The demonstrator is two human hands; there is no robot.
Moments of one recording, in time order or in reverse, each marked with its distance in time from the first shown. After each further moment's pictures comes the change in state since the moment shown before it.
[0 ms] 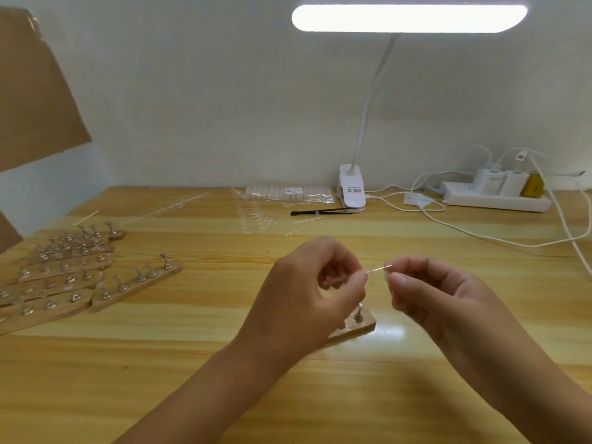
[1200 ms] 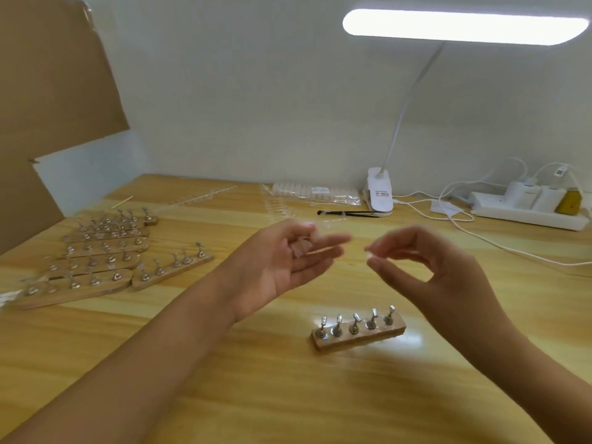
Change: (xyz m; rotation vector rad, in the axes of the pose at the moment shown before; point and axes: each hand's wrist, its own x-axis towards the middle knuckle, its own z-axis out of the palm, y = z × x) left_hand 0.019 -0.040 -0.066 -1.105 -0.232 -0.658; right_hand 0.034 0.000 0.034 -0.619 -0.073 -0.545
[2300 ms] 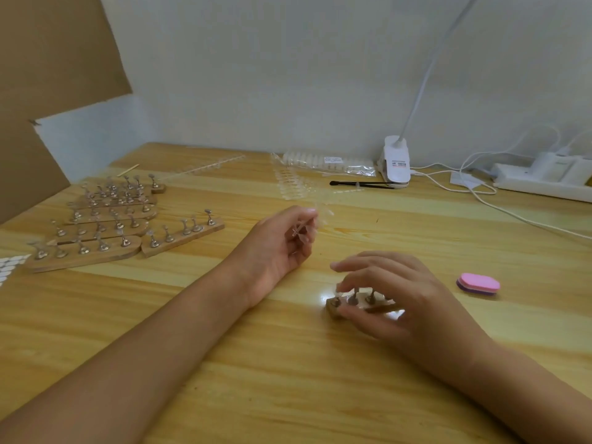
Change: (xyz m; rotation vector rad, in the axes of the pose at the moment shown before) left_hand -0.002 -0.026 -0.018 0.096 0.307 0.060; right_hand -0.033 0.014 0.037 -0.373 -0.281 -0.299
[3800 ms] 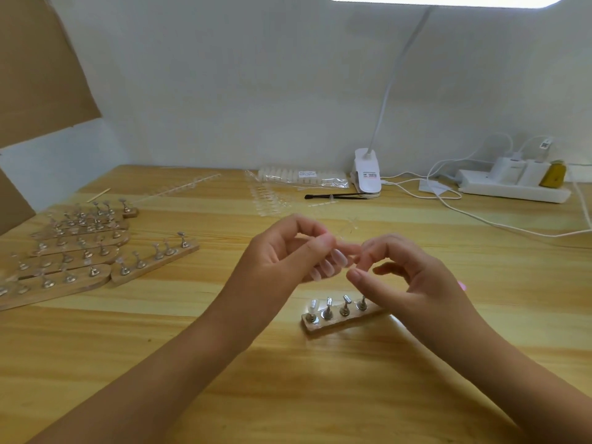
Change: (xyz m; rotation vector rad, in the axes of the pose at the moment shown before) left_hand -0.036 0.002 0.038 0.379 -0.159 0.391; right_hand 0.004 0.004 -0.024 0.485 0.177 0.465
